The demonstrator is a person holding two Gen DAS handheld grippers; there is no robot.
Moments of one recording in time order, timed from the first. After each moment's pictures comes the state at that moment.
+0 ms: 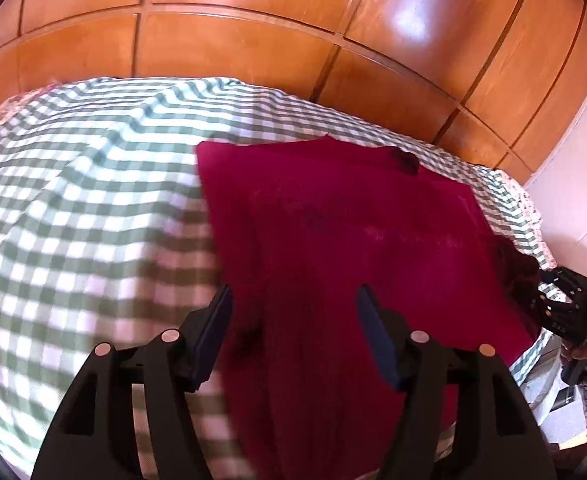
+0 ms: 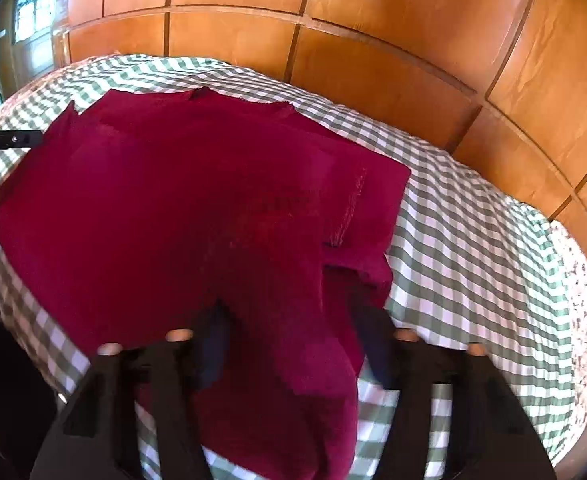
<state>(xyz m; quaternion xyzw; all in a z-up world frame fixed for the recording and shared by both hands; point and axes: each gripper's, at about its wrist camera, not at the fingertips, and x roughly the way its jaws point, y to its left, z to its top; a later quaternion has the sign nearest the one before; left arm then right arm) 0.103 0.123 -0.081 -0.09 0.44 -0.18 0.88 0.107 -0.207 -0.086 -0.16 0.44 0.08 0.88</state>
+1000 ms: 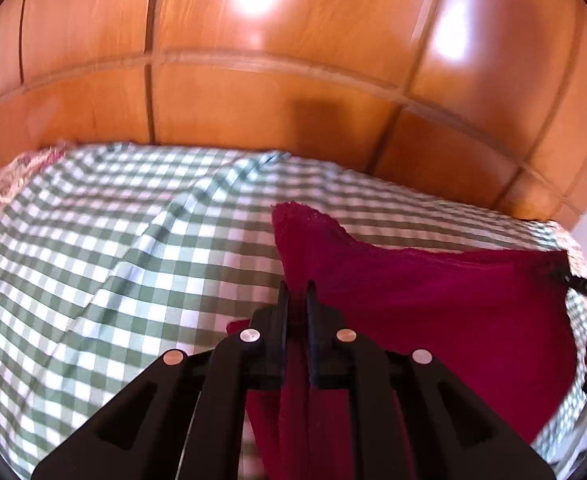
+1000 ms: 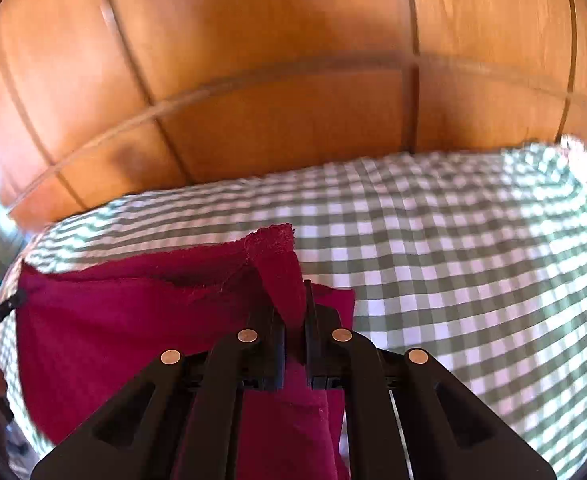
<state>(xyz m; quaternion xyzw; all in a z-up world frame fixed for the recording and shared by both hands) 0.248 0.127 -0.063 -0.07 0.42 -0.08 0.90 0.286 -0.290 -0.064 0.10 0.43 0.00 0.90</state>
